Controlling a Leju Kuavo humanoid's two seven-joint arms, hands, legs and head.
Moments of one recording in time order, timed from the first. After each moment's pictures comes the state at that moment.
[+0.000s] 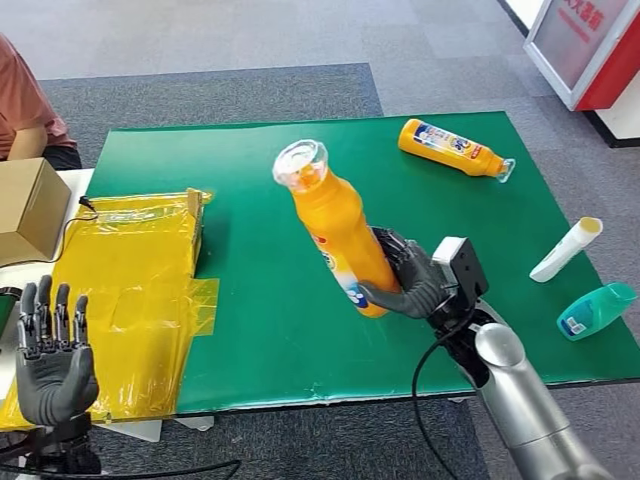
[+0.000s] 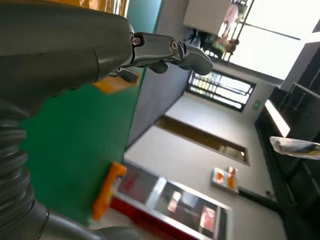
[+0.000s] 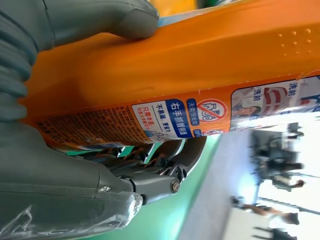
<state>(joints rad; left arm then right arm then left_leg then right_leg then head) 0.23 -0.10 0.09 -1.81 0.48 -0.24 -0.39 -0.33 -0.19 0.36 -1.34 -0.19 0.34 -0.24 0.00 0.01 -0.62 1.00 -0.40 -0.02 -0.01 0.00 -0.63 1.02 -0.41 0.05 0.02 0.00</state>
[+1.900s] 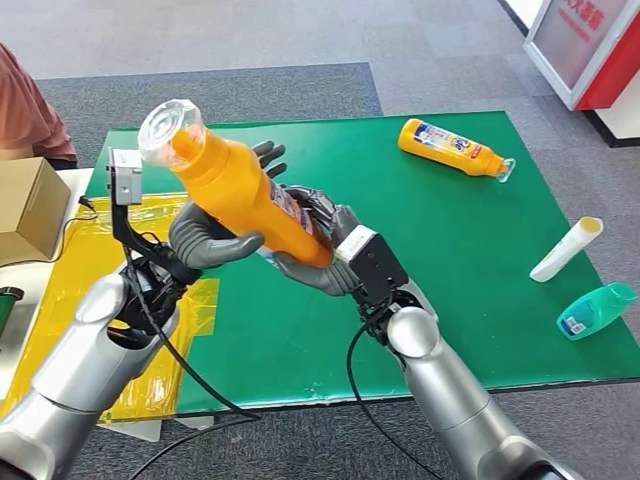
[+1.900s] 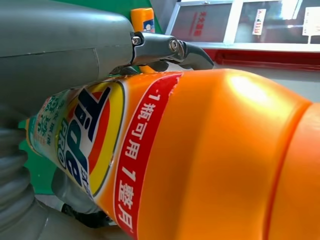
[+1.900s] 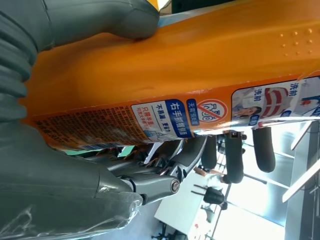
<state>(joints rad) -0.58 0.10 -0.57 -1.47 0.77 -0.27 0.08 -0.46 0.04 0.52 -1.28 0.13 0.04 -0.33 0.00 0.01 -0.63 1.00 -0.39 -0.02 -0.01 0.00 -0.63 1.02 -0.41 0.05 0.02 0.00</state>
